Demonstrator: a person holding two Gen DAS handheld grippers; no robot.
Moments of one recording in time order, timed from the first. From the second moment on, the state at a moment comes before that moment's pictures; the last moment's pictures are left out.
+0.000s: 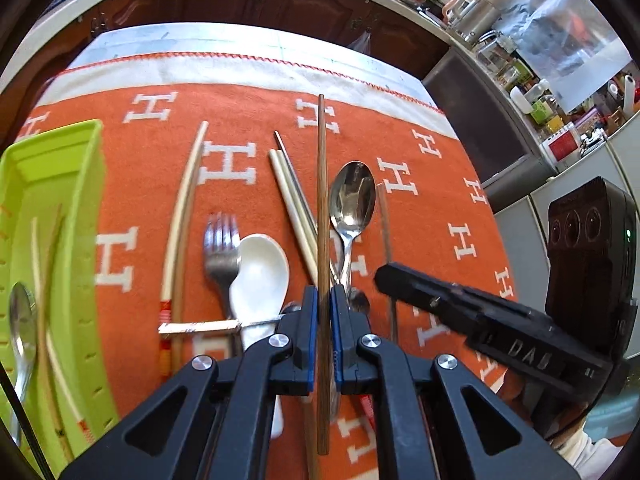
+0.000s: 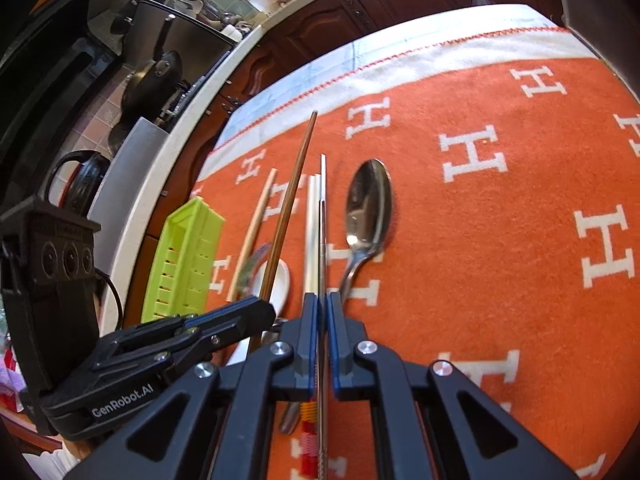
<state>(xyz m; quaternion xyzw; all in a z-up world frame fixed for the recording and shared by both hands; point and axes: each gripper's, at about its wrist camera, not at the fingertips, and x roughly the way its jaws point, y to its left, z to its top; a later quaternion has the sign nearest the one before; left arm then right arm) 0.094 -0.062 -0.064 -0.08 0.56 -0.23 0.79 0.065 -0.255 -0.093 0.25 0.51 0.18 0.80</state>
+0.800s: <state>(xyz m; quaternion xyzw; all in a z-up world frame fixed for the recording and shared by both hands) 0.010 0.099 -0.004 -0.06 0.48 -0.08 0.87 0.048 -0.137 0.018 0.25 0.45 0.36 0.78</state>
